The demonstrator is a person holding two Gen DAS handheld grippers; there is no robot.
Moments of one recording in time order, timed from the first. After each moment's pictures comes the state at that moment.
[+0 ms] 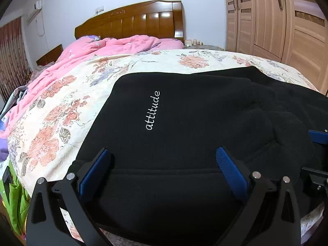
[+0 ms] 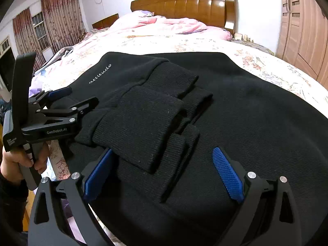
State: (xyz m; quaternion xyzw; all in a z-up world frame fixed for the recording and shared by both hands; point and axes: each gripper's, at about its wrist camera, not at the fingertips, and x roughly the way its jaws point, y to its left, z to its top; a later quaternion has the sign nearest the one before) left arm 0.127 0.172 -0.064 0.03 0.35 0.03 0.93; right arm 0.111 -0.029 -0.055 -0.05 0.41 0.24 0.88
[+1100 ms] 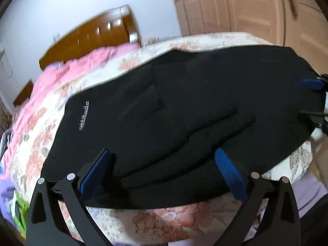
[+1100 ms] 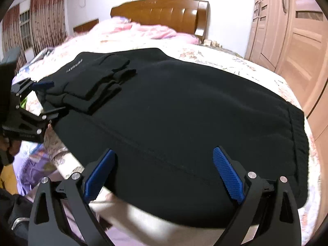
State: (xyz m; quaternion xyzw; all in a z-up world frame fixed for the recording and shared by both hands) left arm 0.084 0.075 -0.054 0.15 0.37 -0.08 0.91; right arm 0.043 -0.146 -0.040 -0.08 0.39 0.16 0.90
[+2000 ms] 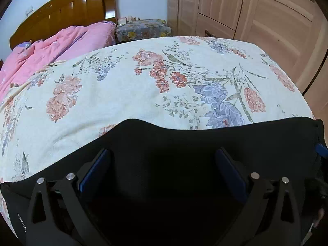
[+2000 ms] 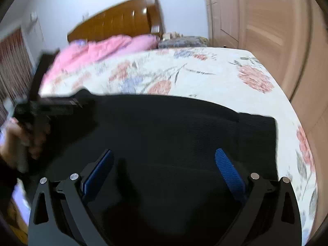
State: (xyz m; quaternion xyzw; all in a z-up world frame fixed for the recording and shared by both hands) left arm 0.308 -0.024 -0.052 0.07 0.45 -0.15 0.88; right arm 0.119 -0.271 -0.026 0.11 0.36 0.05 0.92
